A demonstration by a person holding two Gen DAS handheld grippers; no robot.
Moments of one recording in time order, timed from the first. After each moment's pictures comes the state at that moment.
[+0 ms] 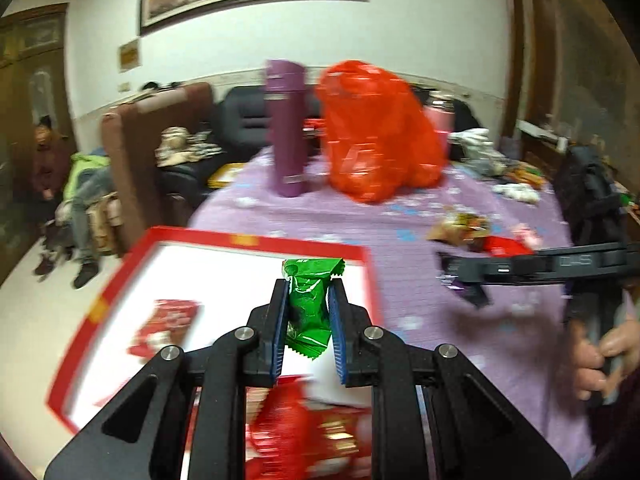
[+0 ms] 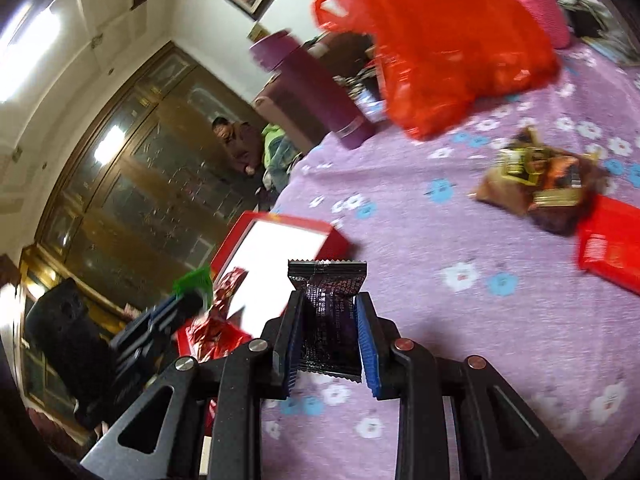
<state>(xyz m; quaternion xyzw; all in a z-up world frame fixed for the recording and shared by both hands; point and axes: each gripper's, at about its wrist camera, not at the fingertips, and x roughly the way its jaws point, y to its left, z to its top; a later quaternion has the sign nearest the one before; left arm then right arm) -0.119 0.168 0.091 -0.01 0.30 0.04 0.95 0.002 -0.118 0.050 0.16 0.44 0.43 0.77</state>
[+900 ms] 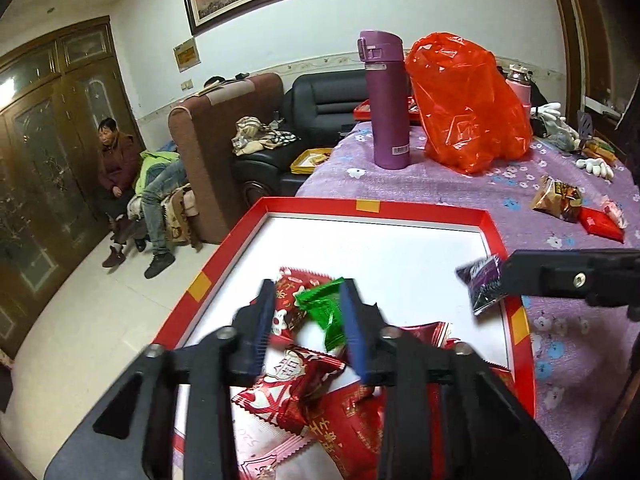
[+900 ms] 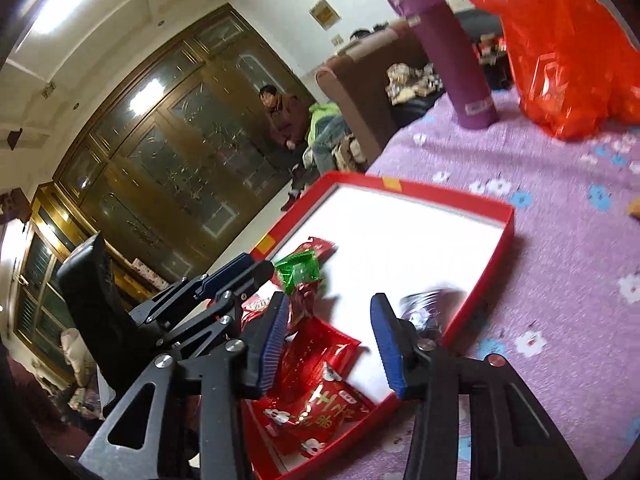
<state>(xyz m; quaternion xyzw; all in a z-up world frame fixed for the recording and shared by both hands) -0.132 0.212 0.064 0.04 0.31 0.17 0.93 -0.056 -0.015 0.058 0.10 0.40 0.49 0.77</state>
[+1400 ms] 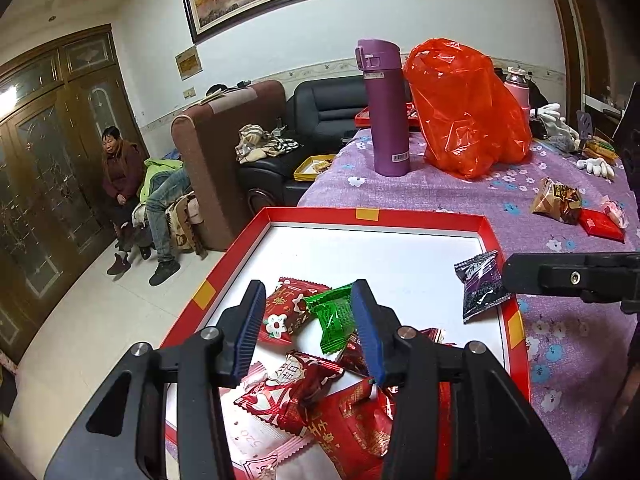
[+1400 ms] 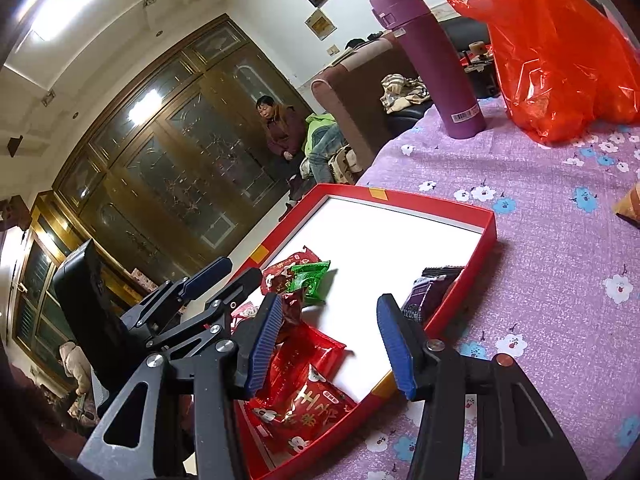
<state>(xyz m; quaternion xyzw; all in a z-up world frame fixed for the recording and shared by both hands) -0.134 0.208 0.068 0.05 0.31 0.17 0.94 -0.048 -0.027 0.057 0.12 0.40 0.49 0.77</state>
